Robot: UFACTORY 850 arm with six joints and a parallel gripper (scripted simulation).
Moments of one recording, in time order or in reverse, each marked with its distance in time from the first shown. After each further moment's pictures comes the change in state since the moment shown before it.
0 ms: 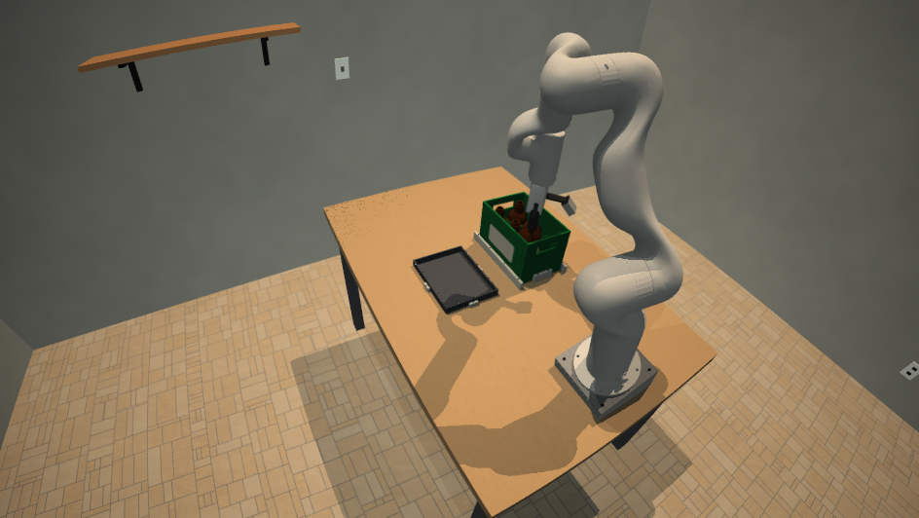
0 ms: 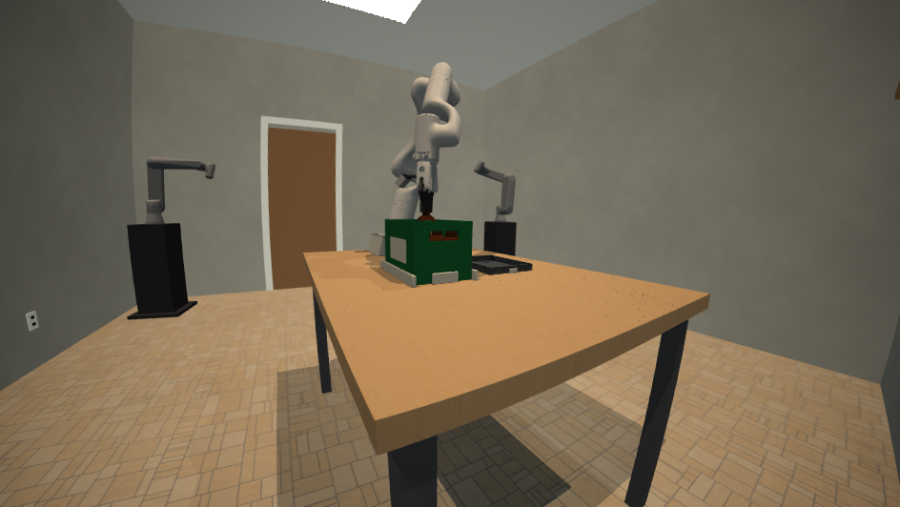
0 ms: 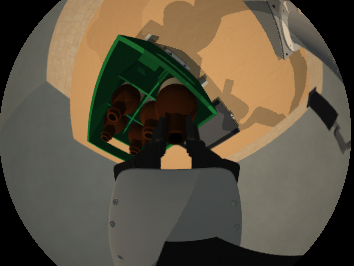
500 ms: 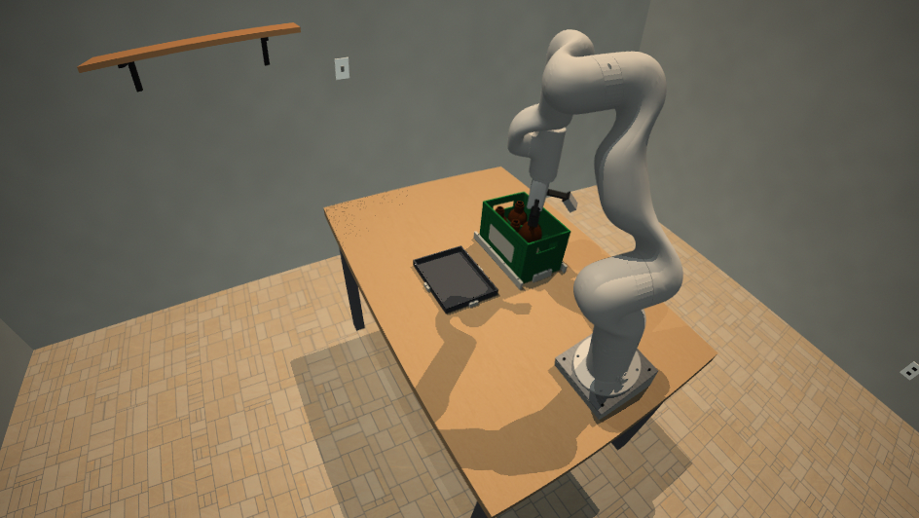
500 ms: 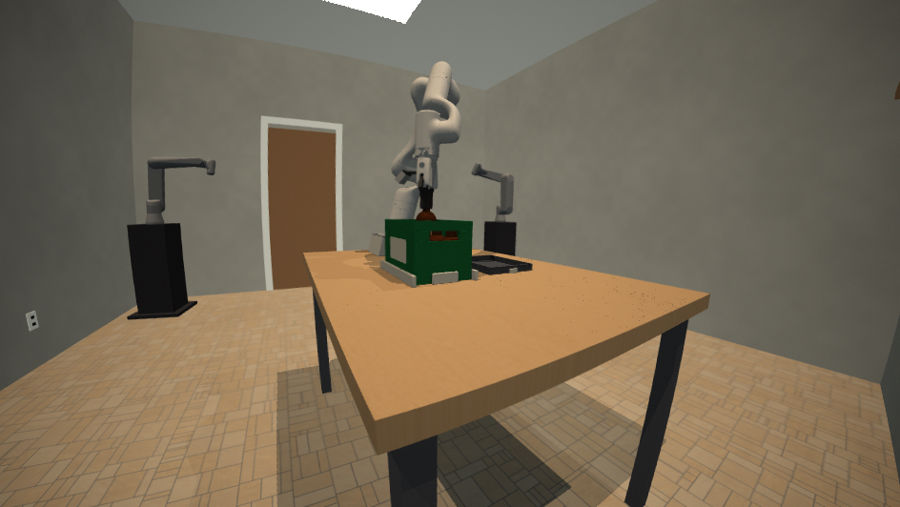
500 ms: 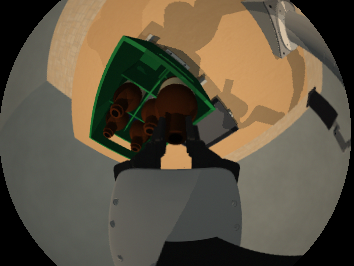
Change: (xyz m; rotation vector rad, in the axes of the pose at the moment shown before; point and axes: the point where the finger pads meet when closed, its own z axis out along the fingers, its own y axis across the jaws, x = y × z) arm 0.000 0.000 -0.013 0.000 0.000 0.000
